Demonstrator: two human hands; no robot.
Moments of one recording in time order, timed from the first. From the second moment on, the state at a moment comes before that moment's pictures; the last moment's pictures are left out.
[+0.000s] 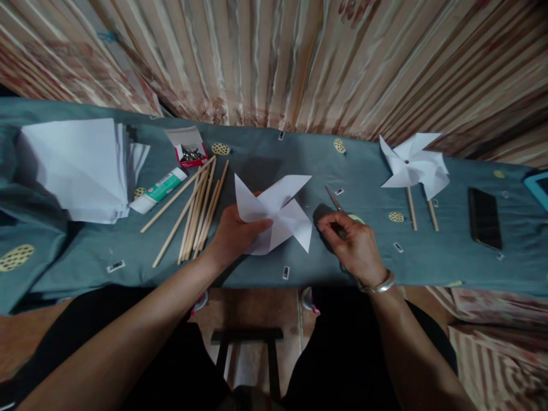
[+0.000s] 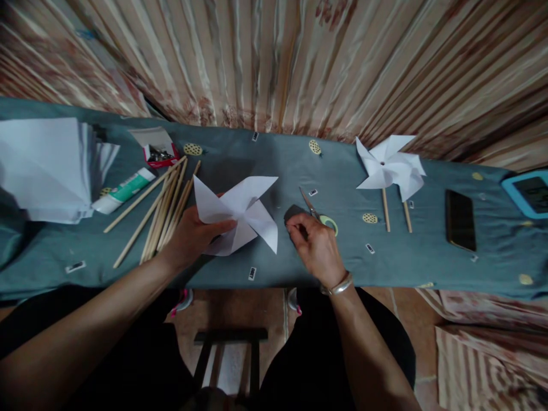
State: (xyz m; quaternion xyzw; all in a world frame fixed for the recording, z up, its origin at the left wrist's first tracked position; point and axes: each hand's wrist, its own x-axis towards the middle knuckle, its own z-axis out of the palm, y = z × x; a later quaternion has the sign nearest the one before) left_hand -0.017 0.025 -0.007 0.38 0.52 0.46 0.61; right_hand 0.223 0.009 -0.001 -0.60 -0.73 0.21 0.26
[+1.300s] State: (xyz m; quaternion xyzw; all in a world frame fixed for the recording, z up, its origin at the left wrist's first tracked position) left_hand -0.012 0.013 0.007 0.51 0.48 0.47 0.53; right_hand 0.152 -0.007 0.026 -0.52 -0.77 0.12 0.34
